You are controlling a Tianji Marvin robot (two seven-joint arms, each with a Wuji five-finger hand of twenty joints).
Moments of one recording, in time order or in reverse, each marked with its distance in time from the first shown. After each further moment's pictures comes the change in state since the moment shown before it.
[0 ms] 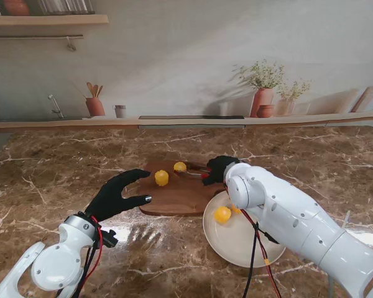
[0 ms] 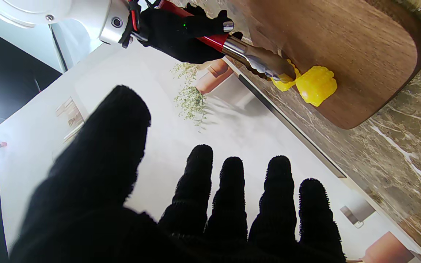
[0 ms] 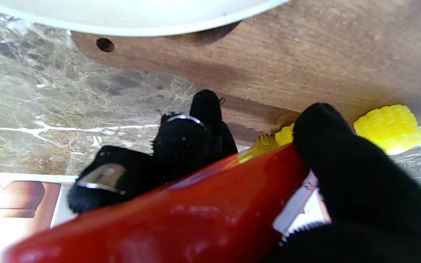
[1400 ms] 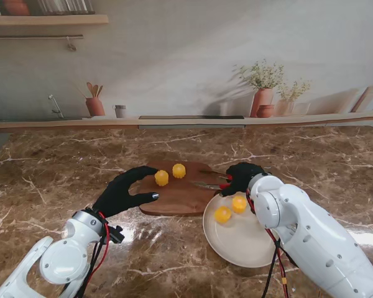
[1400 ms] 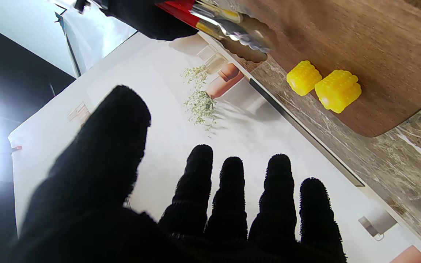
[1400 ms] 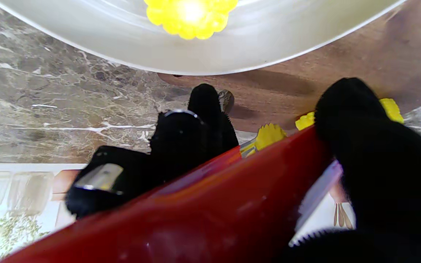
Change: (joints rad) left arm -0.057 -0.001 0.049 0.031 -0.006 -0.016 0.002; right arm -0.350 0.057 0.392 -0.295 -0.208 -0.084 0.083; left_hand 0.000 0.000 0.000 0.000 0.000 0.000 0.000 0.000 0.000 0.000 0.000 0.000 0.009 0.001 0.012 0.000 0.000 0.009 0.013 -0.001; right_hand -0.078 -0.211 0.096 -0.021 0.093 -0.015 0.029 -0.041 0.075 0.011 -0.050 -0.008 0.001 0.021 -0.031 -0.008 -0.001 0.021 0.000 0.008
